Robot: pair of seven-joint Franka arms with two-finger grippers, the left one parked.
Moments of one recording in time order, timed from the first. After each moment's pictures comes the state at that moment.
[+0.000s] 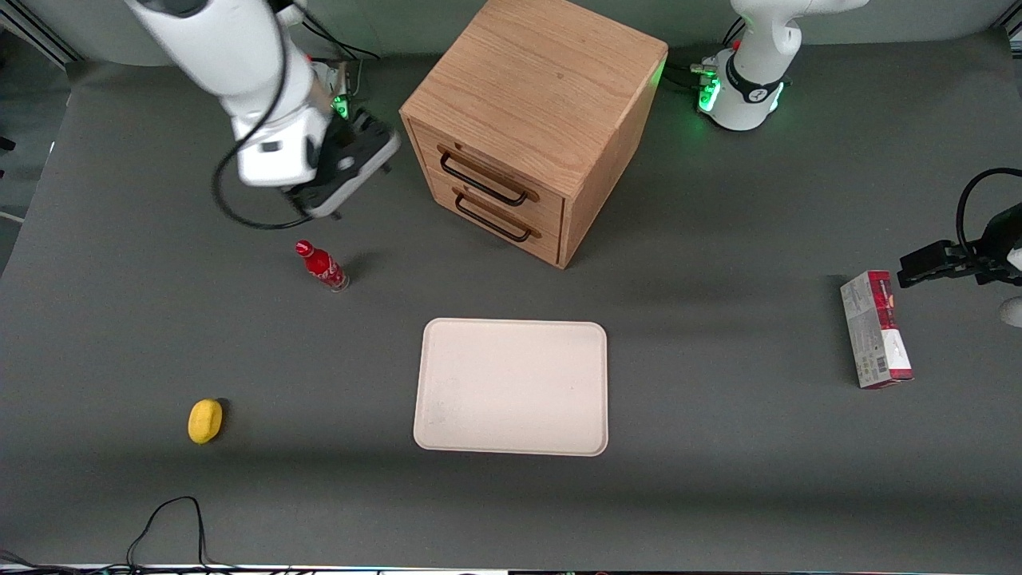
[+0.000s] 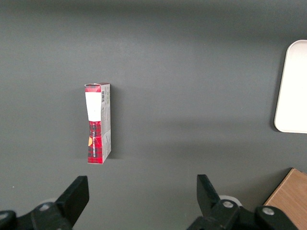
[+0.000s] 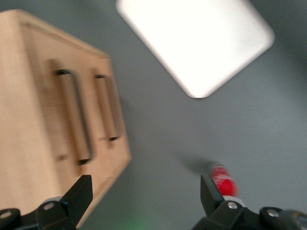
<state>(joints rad) 0.12 0.08 0.48 -1.58 0.14 1.60 -0.23</state>
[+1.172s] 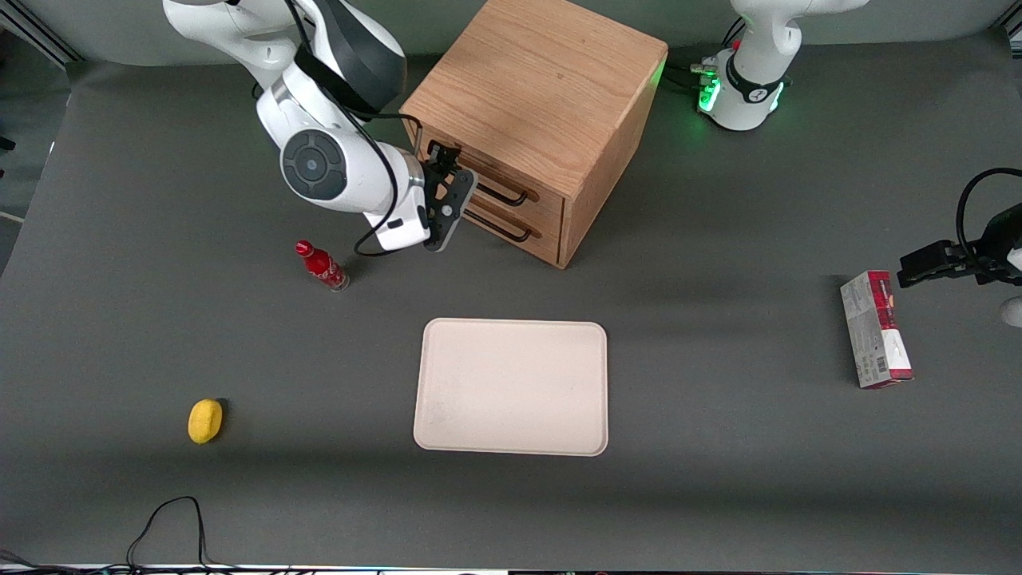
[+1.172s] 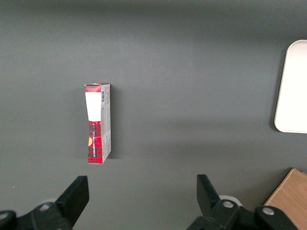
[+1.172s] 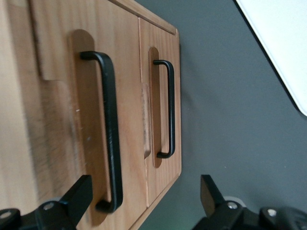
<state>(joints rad) 0.15 0.27 0.50 -1.74 0.30 1.75 -0.41</state>
